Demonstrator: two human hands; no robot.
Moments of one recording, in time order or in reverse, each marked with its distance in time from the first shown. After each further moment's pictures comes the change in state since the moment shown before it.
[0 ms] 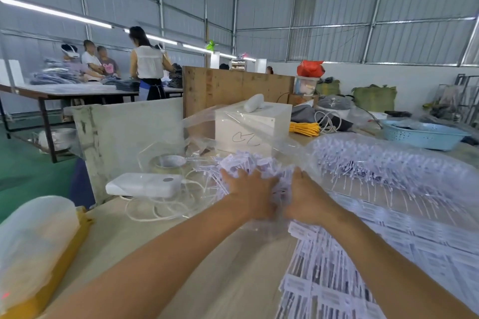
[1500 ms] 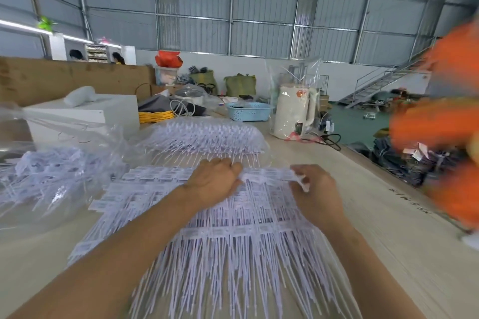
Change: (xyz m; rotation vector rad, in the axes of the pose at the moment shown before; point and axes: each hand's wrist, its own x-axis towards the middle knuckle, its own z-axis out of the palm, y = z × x) left_hand -0.059 0.247 -0.048 -0.002 0.352 0.746; right_hand -0.247 0.246 -0.066 0.122 0.824 0.315
